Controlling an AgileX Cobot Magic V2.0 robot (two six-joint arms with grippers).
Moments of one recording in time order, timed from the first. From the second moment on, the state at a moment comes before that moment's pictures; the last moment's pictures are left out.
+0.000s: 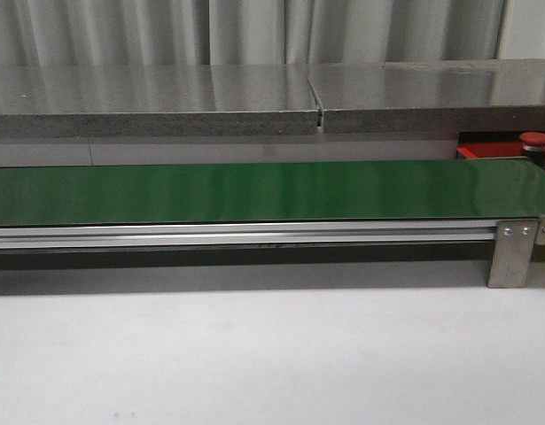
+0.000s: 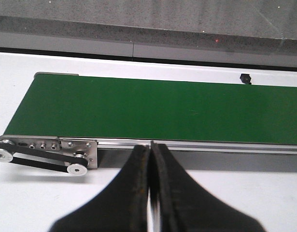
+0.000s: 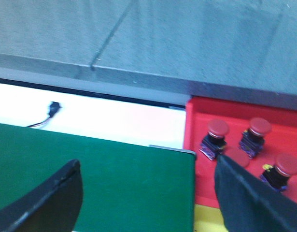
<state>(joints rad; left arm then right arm) -0.03 0.30 -0.42 -0.13 0.53 0.02 -0.14 0.88 -0.73 0.79 0.32 -0.84</state>
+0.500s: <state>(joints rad) -0.03 0.30 -0.42 -0.13 0.53 0.02 -0.14 0.61 -0.57 0.78 0.45 -0.85</state>
